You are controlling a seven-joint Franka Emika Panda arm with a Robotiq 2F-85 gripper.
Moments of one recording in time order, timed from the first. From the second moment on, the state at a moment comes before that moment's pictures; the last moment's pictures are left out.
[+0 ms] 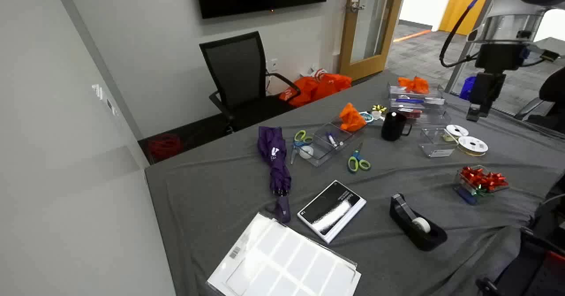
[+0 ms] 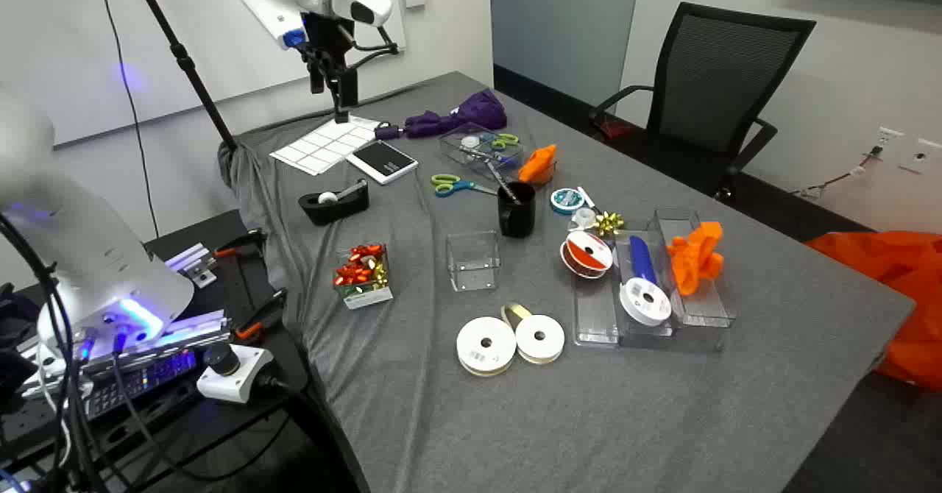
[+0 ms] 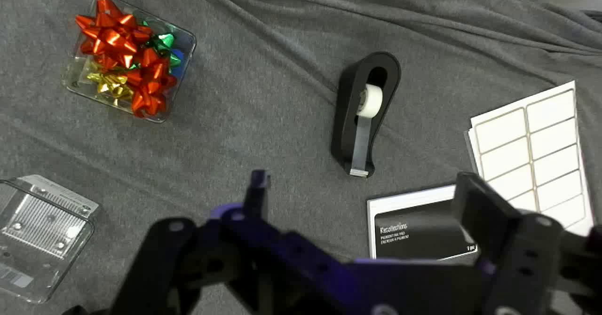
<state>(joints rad) 0.02 -0.21 -0.20 -2.29 0.17 1.84 -0.34</state>
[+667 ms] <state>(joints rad) 0.02 -0.21 -0.15 -2.30 0.16 1.87 -0.24</state>
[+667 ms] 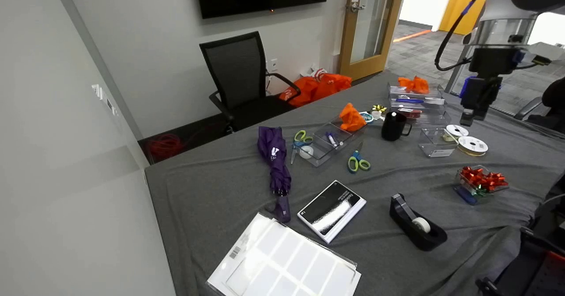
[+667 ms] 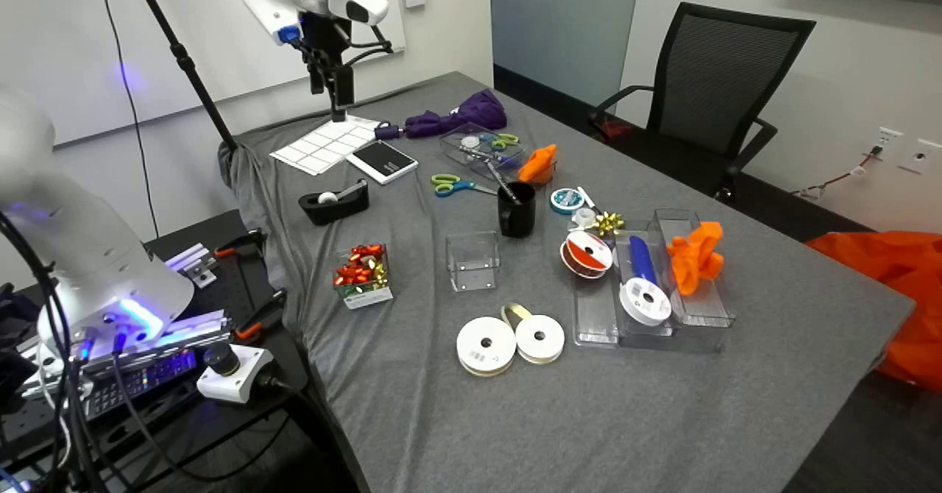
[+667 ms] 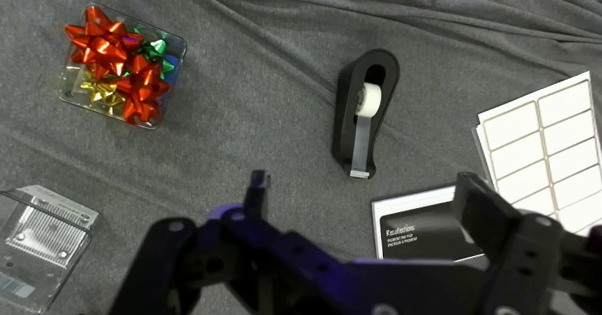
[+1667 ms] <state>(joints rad) 0.06 -0.03 0.06 -2.57 0.09 2.33 0.17</state>
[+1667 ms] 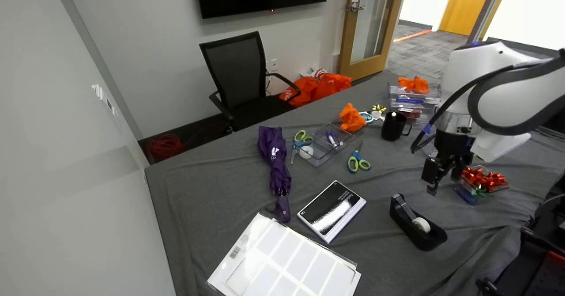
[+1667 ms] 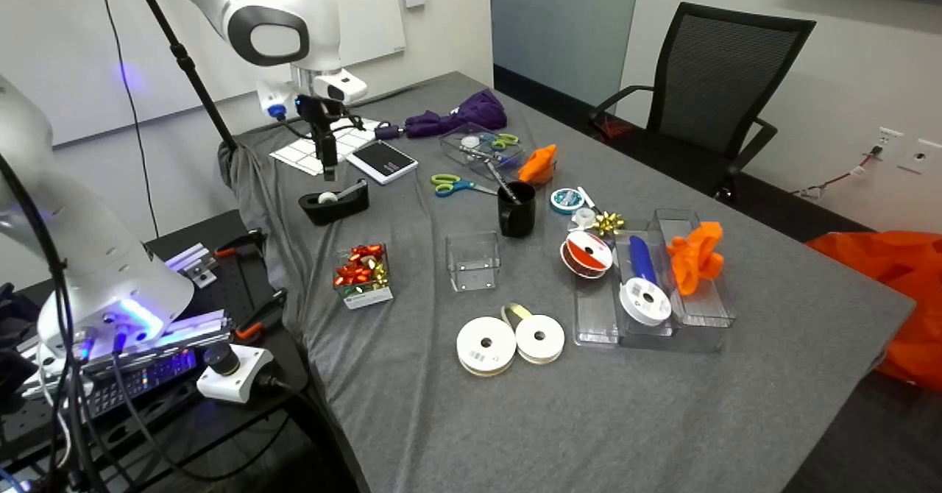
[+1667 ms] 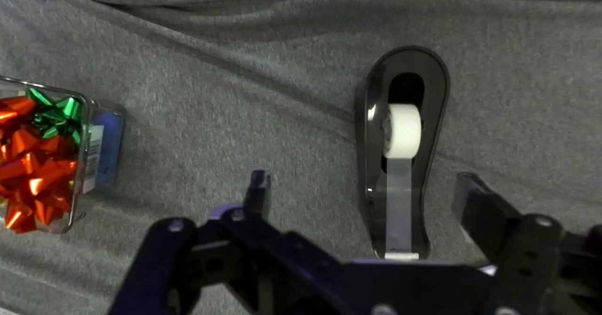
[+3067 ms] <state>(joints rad) 0.08 0.20 0.21 -2.68 0.45 2.74 -0.04</state>
